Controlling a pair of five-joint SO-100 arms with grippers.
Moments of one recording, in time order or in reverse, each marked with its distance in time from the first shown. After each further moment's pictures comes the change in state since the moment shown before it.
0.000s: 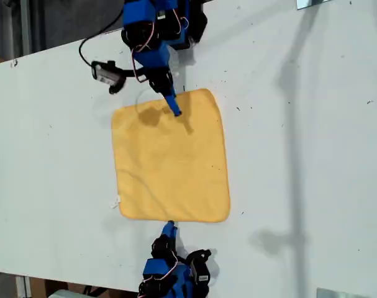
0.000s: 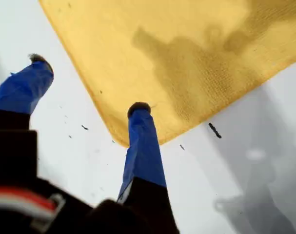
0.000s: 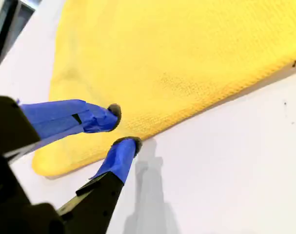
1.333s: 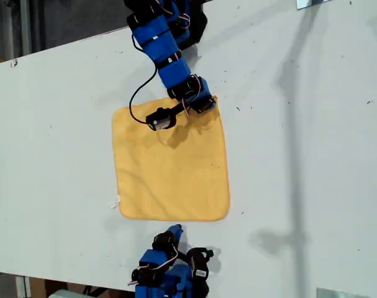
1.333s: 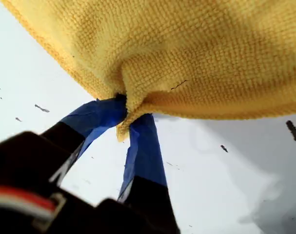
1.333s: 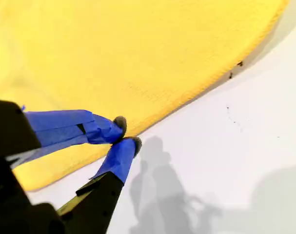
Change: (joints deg) arm 0 12.2 -45.1 -29.5 1.8 -6.2; arm 1 -16.1 -42.5 -15.3 -2.4 7.9
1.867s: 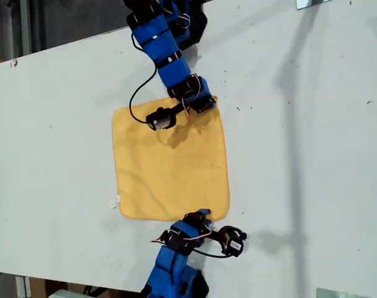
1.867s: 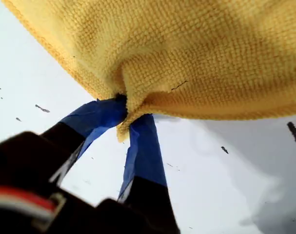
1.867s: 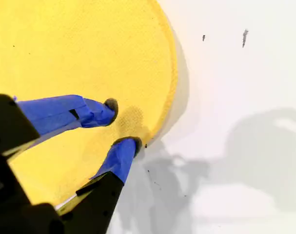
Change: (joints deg) arm 0 21.4 -36.5 -29.4 3.0 -21.2; arm 1 0.0 -0.2 0.8 -2.4 0.1
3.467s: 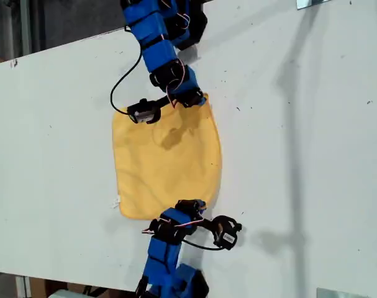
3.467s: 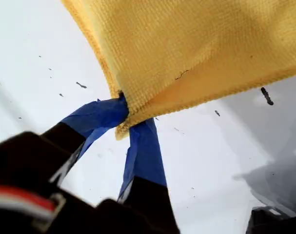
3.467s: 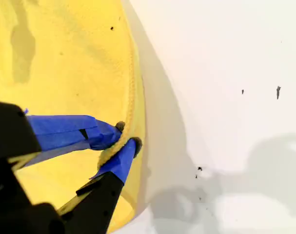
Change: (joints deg) arm 0 -5.2 -9.1 -28.6 14.6 9.7; arm 1 1.8 19.8 -5.7 16.8 -1.2
